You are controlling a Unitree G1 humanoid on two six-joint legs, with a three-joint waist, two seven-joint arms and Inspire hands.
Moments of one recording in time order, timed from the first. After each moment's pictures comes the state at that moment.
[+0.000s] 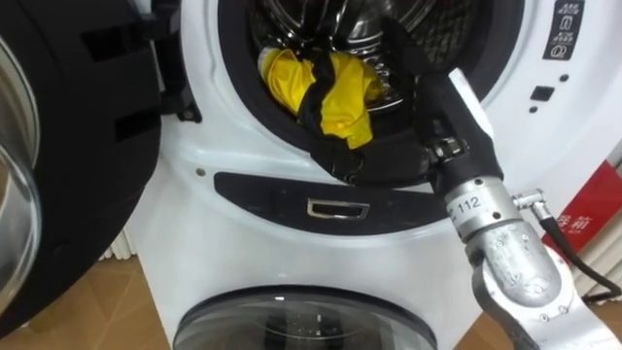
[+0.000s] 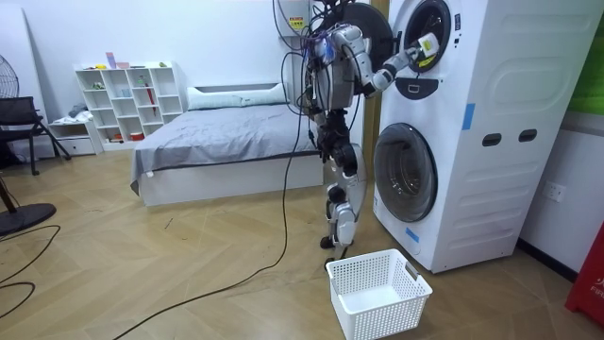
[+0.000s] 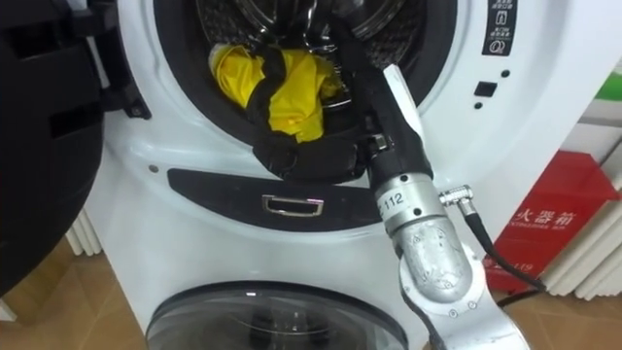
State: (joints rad) left arm 0.23 0.24 0.03 0.93 0.48 0.21 0.17; right arm -0.36 -0.35 0.24 -0.40 0.02 0.29 -0.14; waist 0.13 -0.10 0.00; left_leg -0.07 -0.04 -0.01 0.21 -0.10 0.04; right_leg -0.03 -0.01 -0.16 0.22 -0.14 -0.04
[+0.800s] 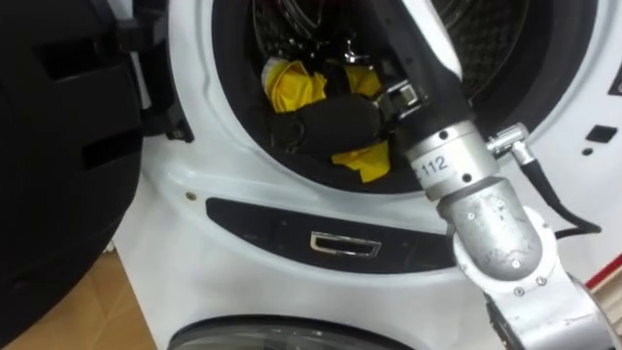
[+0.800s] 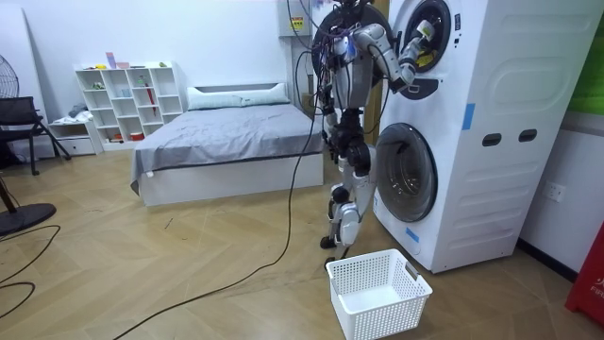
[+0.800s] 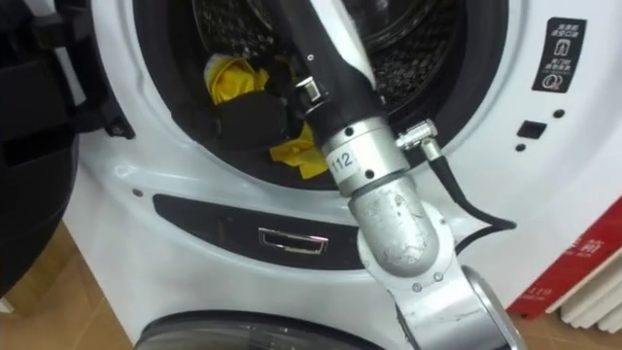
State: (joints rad) left arm 0.21 0.26 -0.05 0.91 0.48 0.19 0.14; right arm -0.48 -0.33 0.36 -0.45 -0.11 0.21 -0.10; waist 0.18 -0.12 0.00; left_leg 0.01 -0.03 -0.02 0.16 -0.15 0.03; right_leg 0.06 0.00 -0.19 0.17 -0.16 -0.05
